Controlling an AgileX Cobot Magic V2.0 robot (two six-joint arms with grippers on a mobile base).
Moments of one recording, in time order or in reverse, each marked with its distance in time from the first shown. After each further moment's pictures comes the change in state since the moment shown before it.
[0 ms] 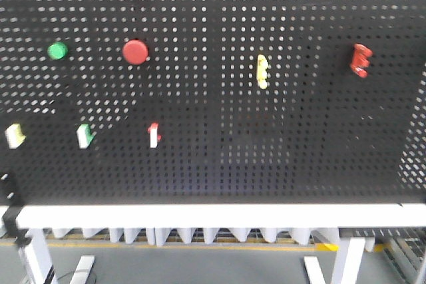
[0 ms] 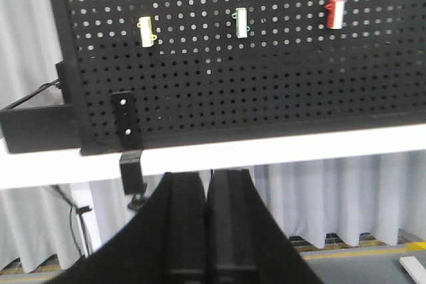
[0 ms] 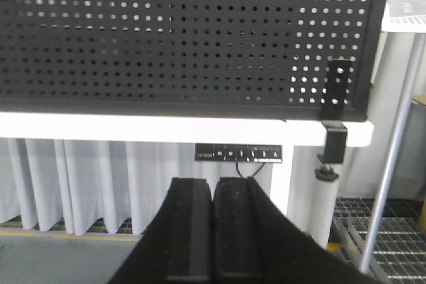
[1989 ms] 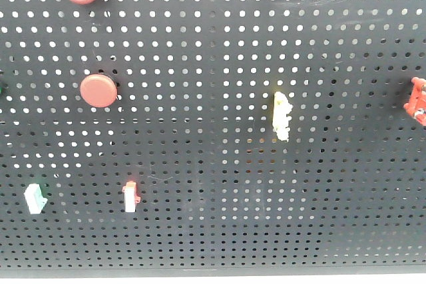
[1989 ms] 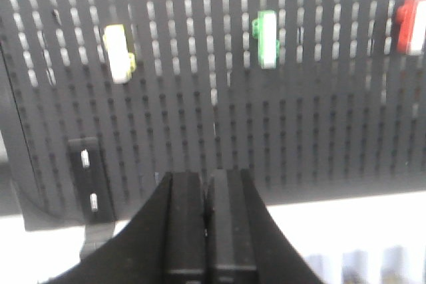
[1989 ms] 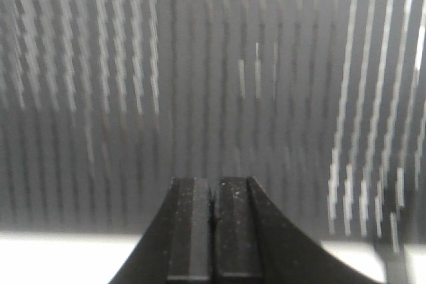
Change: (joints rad) left arm 0.000 0.000 0.000 0.000 -0.084 -0.018; right arm -0.001 0.000 0.000 0.000 -0.275 0.002
